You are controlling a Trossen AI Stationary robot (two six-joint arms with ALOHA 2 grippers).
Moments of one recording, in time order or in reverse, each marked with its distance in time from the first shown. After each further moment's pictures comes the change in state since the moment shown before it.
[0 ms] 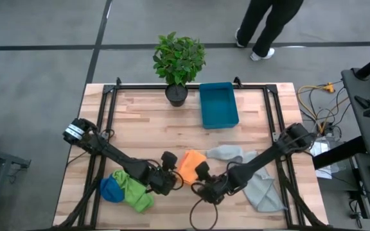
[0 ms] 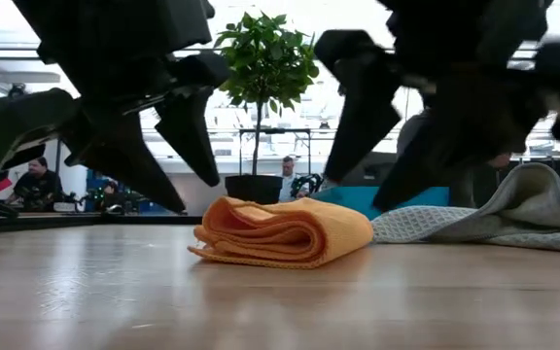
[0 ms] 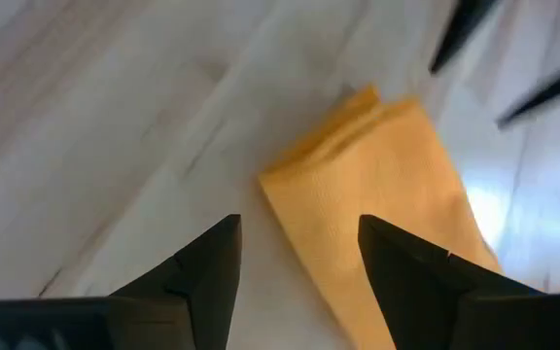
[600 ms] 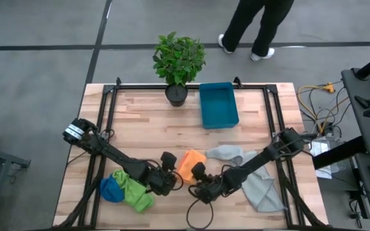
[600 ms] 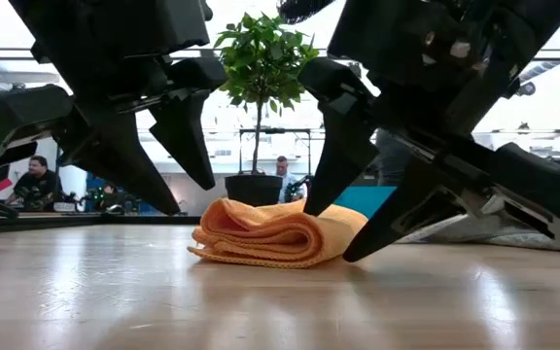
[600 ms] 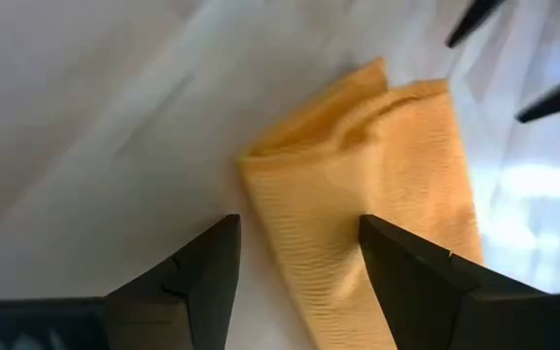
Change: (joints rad) left arm -0.006 0.000 -0.003 -0.004 0.018 -0.045; right arm -0.014 0.096 0.004 0.057 0.114 -0.121
